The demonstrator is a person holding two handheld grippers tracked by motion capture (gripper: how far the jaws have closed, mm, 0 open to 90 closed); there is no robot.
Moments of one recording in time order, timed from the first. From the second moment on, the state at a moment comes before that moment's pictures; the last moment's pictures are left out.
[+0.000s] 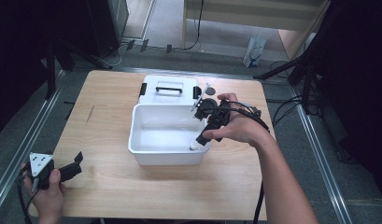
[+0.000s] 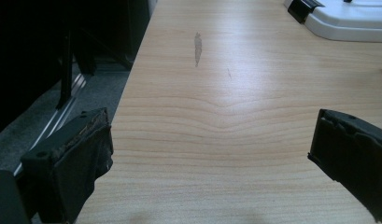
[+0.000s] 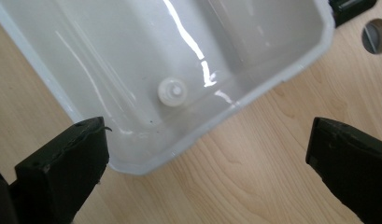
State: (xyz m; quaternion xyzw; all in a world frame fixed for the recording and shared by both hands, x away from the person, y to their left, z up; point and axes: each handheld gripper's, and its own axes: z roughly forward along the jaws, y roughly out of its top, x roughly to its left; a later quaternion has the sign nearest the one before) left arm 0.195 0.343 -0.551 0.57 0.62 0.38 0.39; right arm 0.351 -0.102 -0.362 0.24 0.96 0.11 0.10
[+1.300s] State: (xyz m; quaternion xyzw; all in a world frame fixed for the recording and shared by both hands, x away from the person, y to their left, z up) left arm 0.195 0.342 -0.551 0.58 0.62 0.38 0.38; right arm 0.338 -0.226 -0.421 0.35 0.92 0.10 0.13
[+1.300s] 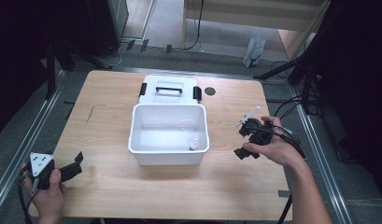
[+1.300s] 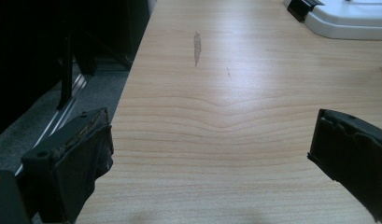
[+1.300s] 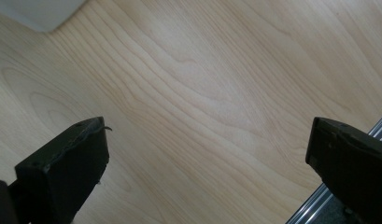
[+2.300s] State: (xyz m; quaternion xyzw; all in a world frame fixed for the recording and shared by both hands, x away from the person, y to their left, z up) left arm 0.195 0.342 -0.551 0.58 0.61 0.38 0.38; right arm 0.304 -0.296 -0.488 0.43 0.87 0.14 0.17
